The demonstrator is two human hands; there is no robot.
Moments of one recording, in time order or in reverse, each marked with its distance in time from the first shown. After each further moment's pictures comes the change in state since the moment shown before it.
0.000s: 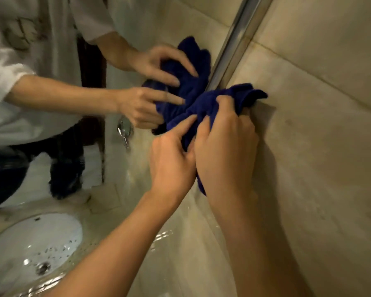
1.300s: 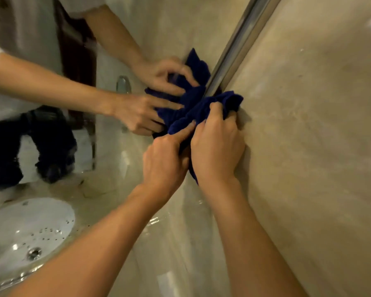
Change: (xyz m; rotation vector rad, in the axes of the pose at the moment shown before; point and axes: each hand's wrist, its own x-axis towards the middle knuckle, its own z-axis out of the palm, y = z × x) left_hand -0.040 -0.083 -0.005 0.294 -0.203 -0.009; right_hand -0.049 0.012 0.086 -0.154 0.033 0.030
